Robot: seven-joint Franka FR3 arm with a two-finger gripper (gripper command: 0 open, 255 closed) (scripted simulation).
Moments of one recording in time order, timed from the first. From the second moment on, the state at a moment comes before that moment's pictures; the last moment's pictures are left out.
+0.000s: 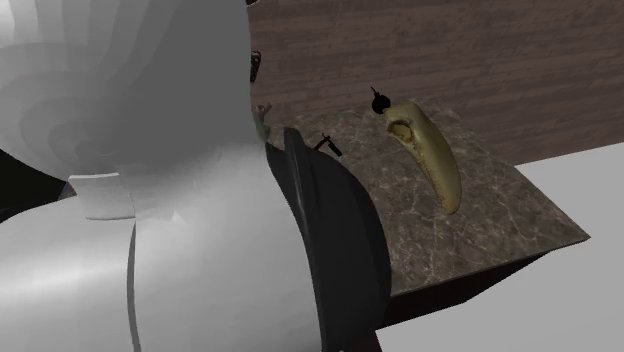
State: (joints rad) arm 0.26 0.02 -0.28 -1.51 0.02 1.60 0.10
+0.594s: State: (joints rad) arm 0.35 0.12 -0.20 -1.51 0.02 1.69 0.26
